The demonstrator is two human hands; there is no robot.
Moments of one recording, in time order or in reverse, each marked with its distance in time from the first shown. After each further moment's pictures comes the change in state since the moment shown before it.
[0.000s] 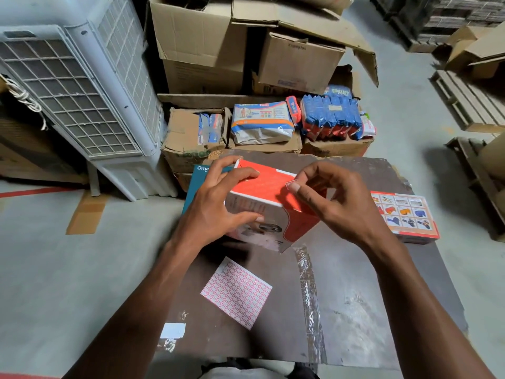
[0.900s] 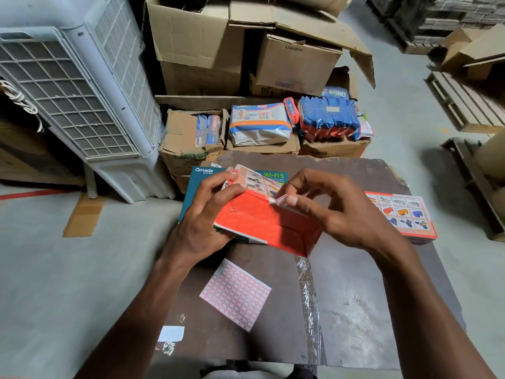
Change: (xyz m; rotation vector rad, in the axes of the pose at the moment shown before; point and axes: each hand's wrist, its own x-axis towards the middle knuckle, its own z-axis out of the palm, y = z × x) left_hand -0.025 -0.003 -0.003 0.032 0.116 0.238; right_hand -0.001 -0.010 -0.009 -0.027 -0.234 -0.066
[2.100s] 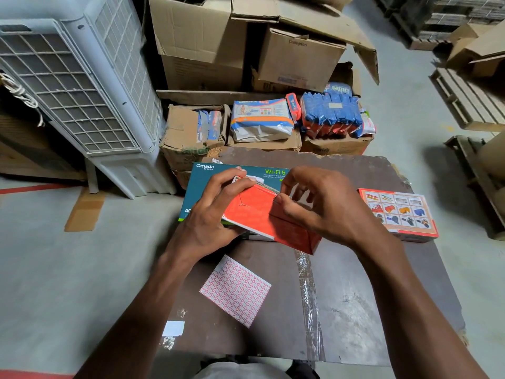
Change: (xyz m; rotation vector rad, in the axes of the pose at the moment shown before) left_hand 0.003 0.000 0.005 -0.023 -0.117 -0.090; right_hand 0.009 -0.004 0.011 -0.362 0.068 -0.103
